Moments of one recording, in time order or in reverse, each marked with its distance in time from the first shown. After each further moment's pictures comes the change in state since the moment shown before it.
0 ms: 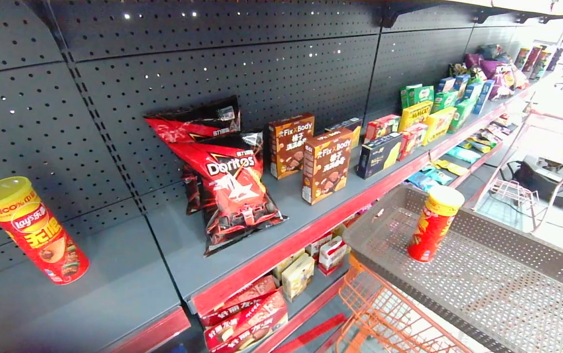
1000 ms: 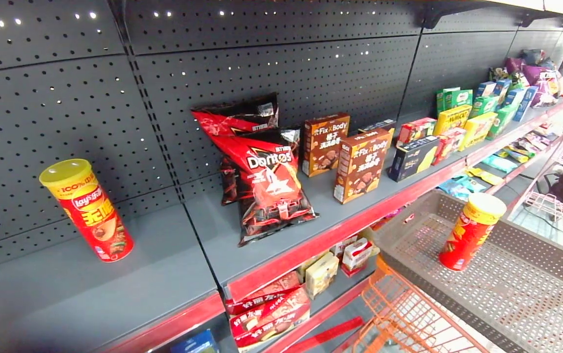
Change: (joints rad) left arm -0.002 0.000 0.000 0.000 0.002 -0.001; right arm -0.003 0.000 0.002 0.000 0.002 0.000
